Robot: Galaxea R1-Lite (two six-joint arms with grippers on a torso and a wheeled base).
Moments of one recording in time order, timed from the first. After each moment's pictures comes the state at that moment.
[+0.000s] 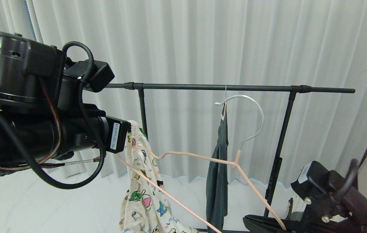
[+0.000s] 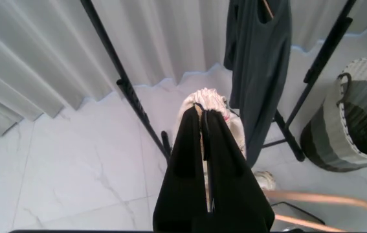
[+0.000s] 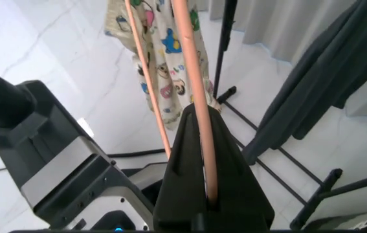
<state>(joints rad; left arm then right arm) -0.55 1.42 -1.10 0.19 0.22 0.00 1.27 1.35 -0.61 -0.28 -0.30 0.36</state>
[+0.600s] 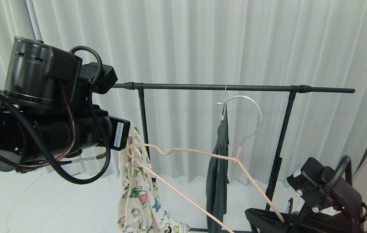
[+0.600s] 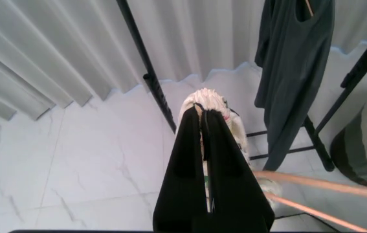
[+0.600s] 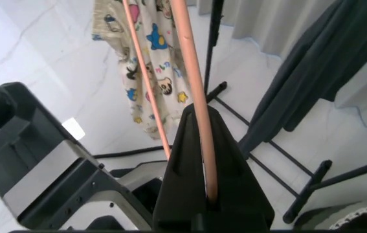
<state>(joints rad) -0.56 1.46 -1.11 0.19 0.34 0.00 1.23 1.36 -0.61 -0.27 -0.33 0.35</state>
